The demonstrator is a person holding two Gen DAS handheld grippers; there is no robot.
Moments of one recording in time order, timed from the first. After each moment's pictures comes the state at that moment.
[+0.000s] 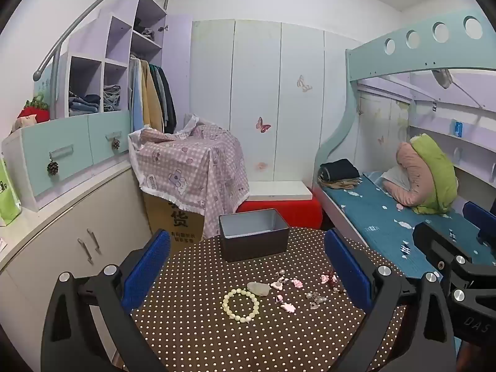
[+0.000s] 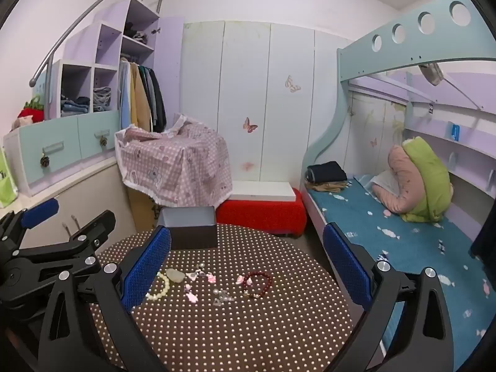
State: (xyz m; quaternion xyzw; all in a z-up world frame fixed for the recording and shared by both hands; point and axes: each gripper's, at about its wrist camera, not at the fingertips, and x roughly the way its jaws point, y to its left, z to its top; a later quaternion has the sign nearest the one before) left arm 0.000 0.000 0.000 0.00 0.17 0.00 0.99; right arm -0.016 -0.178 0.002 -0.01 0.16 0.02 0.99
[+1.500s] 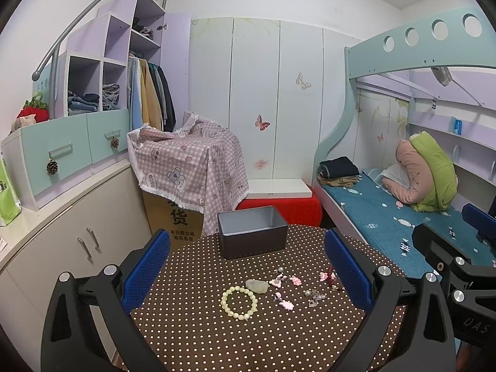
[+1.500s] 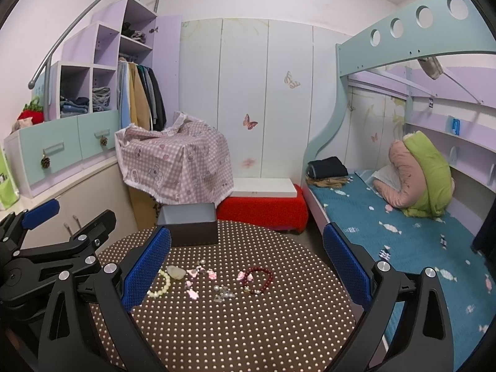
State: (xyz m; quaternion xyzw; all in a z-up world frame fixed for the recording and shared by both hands) left arm 0.001 0.000 0.001 0.00 0.17 0.00 0.99; right arm -0.015 -0.183 -0.003 -0.01 0.17 0.03 0.98
